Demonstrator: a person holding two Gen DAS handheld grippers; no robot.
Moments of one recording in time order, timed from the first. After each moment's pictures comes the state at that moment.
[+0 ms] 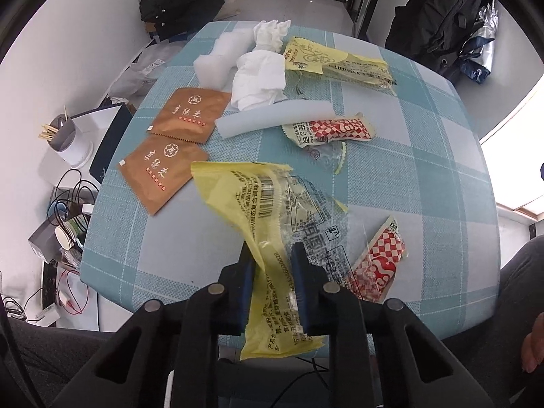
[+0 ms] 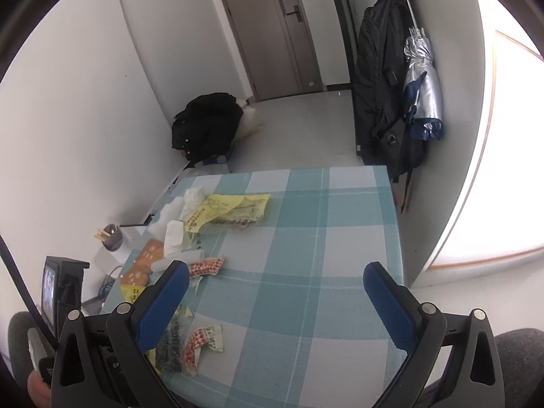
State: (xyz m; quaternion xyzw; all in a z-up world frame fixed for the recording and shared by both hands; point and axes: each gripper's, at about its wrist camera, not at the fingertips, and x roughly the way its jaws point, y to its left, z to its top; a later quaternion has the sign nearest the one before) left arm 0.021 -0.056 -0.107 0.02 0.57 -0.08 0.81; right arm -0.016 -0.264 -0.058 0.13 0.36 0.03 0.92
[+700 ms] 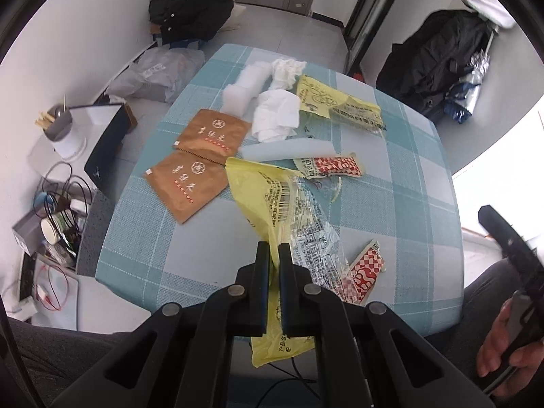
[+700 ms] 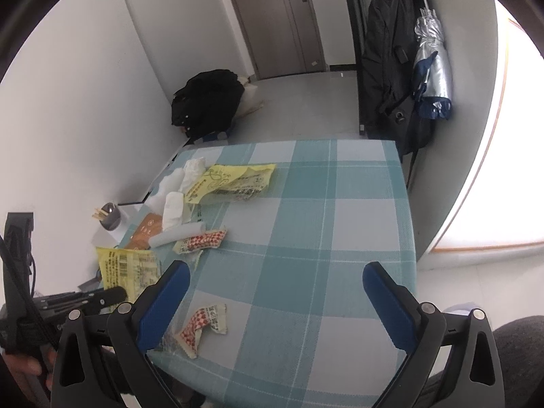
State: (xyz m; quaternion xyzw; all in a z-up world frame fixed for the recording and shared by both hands) left arm 0.037 -0.020 -0.090 -0.06 0.55 -0.11 0.83; right arm -0.012 -0.248 -0.075 0.12 0.41 0.04 0.90
